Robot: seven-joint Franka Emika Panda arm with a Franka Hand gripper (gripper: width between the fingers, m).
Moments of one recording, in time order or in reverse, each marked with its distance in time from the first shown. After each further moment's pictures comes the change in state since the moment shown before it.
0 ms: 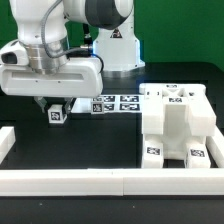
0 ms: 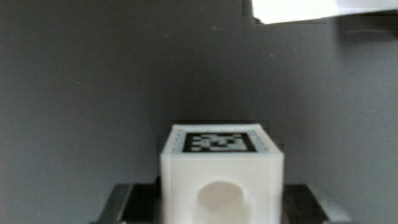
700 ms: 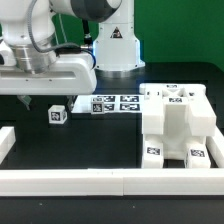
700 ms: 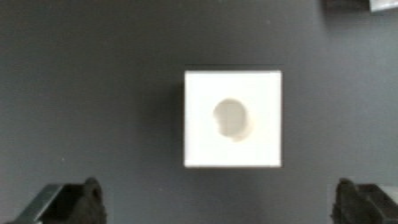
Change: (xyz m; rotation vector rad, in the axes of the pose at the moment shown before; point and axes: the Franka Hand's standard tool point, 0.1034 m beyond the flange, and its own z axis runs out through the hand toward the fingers) arm 0.018 -0.001 -0.019 0.048 -0.193 0.033
